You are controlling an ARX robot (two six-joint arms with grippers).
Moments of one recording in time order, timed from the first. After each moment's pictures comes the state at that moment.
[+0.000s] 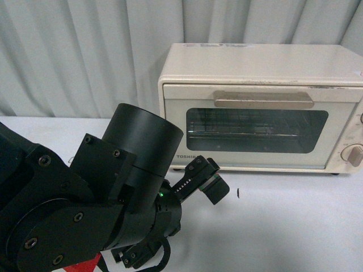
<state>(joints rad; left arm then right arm) -0.55 2.06 0.87 0.38 0.00 -1.09 0.10 0.30 0.18 -0.21 0.31 0.26</state>
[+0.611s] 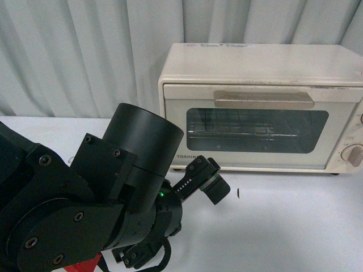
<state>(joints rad) -0.55 2.06 0.87 0.38 0.00 -1.09 0.18 1.27 0.79 0.27 0.28 -0.22</state>
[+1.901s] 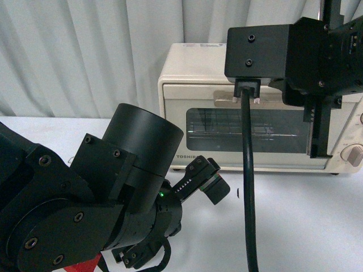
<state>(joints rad) -0.55 2.06 0.87 0.38 0.00 -1.09 0.34 1.67 0.98 0.17 0.06 -1.31</state>
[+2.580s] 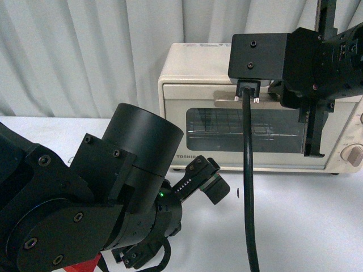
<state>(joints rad) -0.55 2.06 0.87 0.38 0.00 -1.09 0.31 1.74 1.02 0.16 0.02 -1.28</state>
